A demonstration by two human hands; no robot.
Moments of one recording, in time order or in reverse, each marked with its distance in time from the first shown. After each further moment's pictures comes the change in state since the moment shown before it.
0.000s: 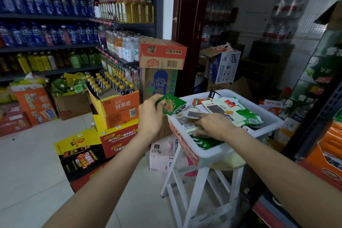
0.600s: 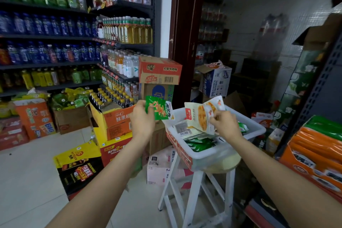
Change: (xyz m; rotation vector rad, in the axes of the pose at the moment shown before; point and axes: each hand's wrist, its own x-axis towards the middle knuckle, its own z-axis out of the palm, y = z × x) left_hand -0.015 0.031 -0.036 -0.139 0.151 -0.207; right_hand -0.058 0.017 -0.013 0.870 0.613 0.447
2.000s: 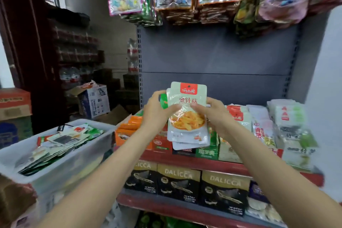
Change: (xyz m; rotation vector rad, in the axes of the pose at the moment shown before) left_hand -0.310 0.268 0.163 -0.371 -0.850 0.437; right_hand -0.266 0.104 -0.354 0.578 0.434 0.414
